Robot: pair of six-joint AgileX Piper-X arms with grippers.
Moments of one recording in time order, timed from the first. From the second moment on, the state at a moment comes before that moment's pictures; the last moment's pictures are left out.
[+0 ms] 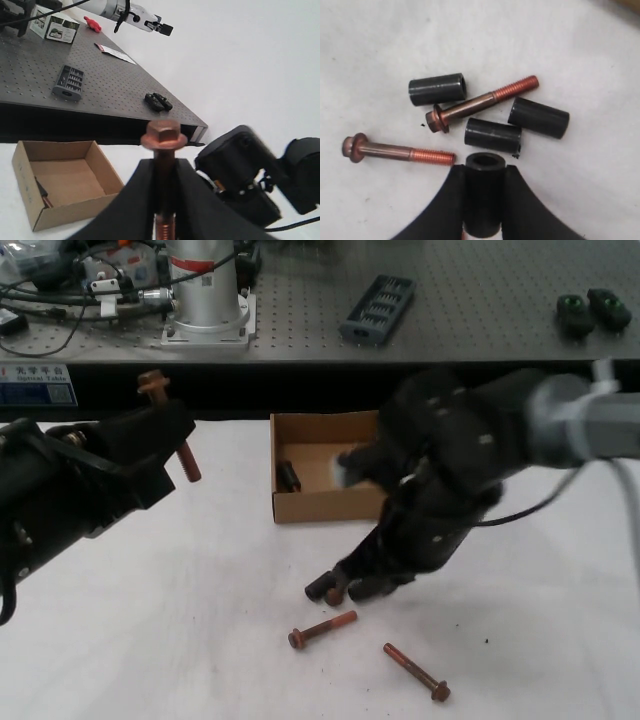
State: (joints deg) left arm -22.7 56.2 -23.9 -23.4 16.2 -29.3; right arm 38.7 100.4 -66.7 36.4 -8.6 1.9
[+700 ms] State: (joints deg) left arm -22.8 73.6 -33.8 -30.7 23.6 -37.9; right arm 39.4 75.5 -34.6 0.0 -23.0 16.5
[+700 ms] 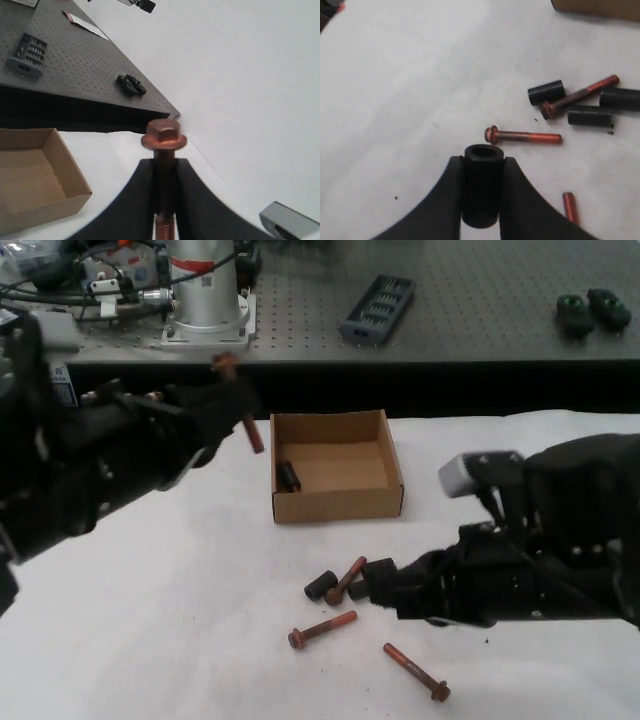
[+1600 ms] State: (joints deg) left arm -30.2 79.4 -37.9 -30.7 31.1 -42.5; right arm 37.2 73.7 -30.9 -3.2 -47.1 -2.3
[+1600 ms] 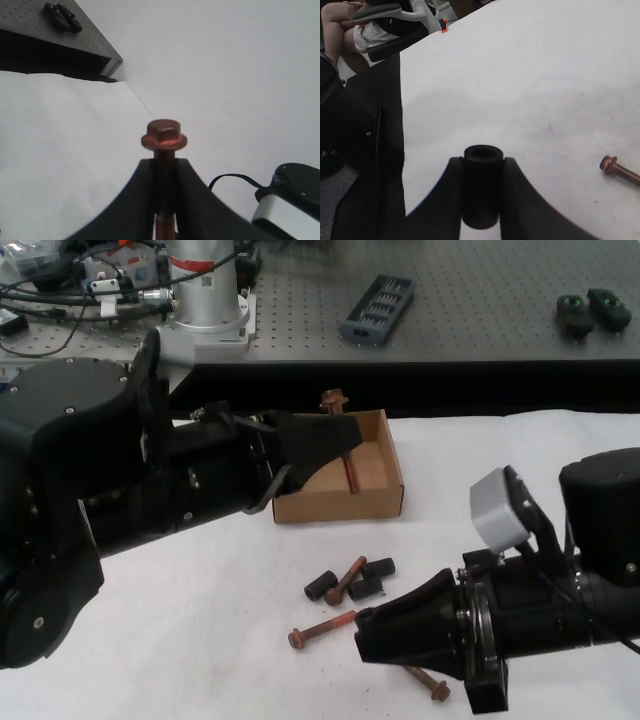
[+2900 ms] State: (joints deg) left arm -30.2 79.4 -37.9 -34.8 35.0 -28.7; right arm 34.2 79.8 -30.9 -17.5 -47.6 12.0
